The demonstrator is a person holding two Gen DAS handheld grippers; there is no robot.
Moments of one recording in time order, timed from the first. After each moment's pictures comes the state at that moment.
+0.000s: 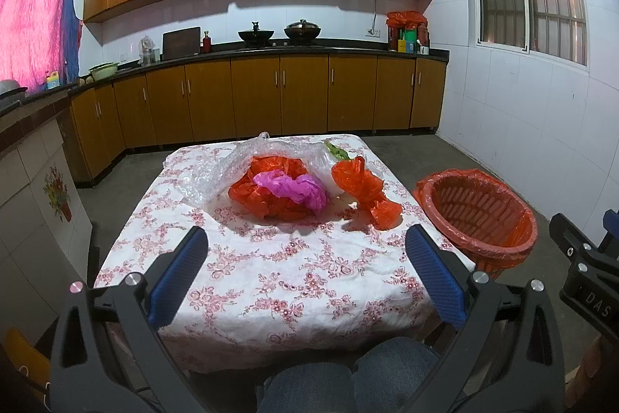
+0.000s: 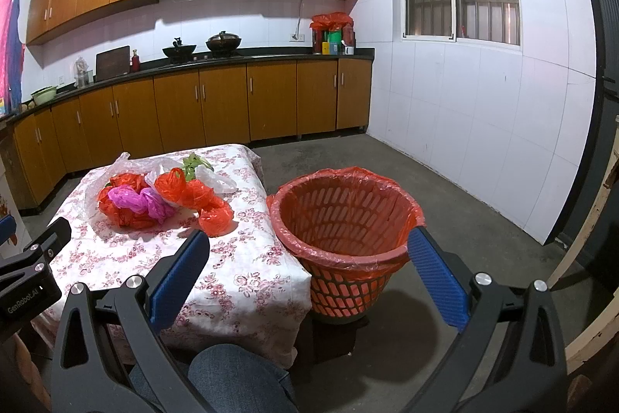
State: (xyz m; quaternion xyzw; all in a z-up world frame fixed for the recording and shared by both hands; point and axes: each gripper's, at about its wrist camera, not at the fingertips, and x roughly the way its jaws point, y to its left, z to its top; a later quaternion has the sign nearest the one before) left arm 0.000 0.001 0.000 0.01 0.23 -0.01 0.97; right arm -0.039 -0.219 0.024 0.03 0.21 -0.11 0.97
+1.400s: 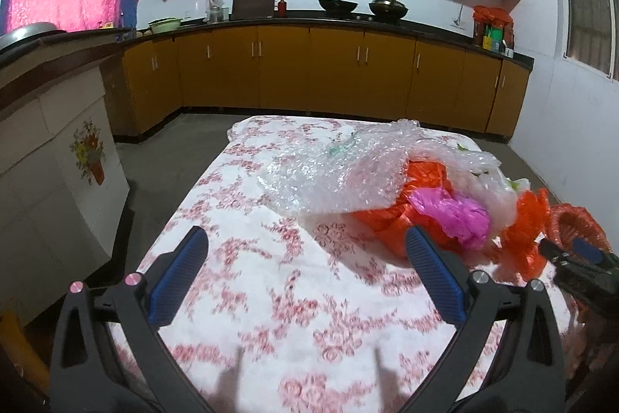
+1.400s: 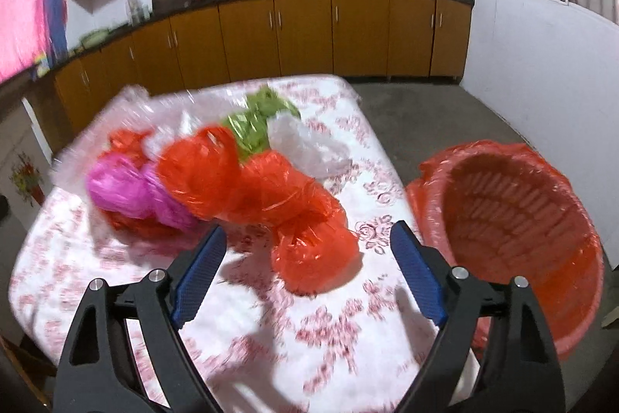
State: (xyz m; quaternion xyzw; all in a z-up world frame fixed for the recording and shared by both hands) left arm 0.133 0.127 -0.046 -0.05 0.27 0.12 0.95; right arm 0.185 -0.153 -0.070 0.01 0.35 0.04 0.94
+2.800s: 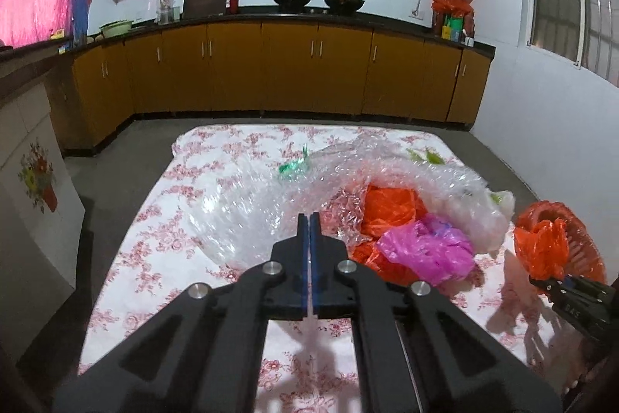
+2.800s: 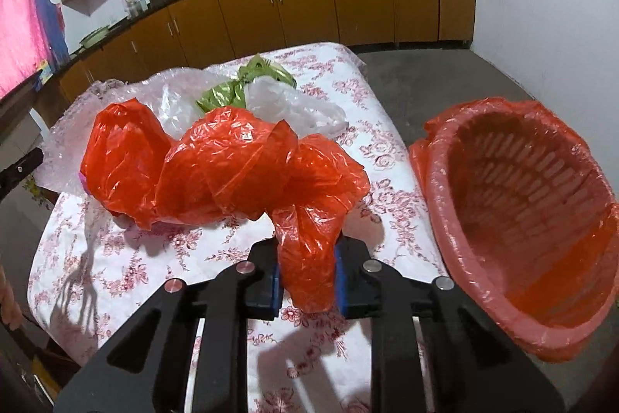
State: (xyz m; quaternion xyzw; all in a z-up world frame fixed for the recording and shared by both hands) left arm 0.195 0.131 -0.040 -0.05 0.27 0.02 0.96; right arm 0.181 -0.180 -0.073 0.06 0.39 0.06 0.92
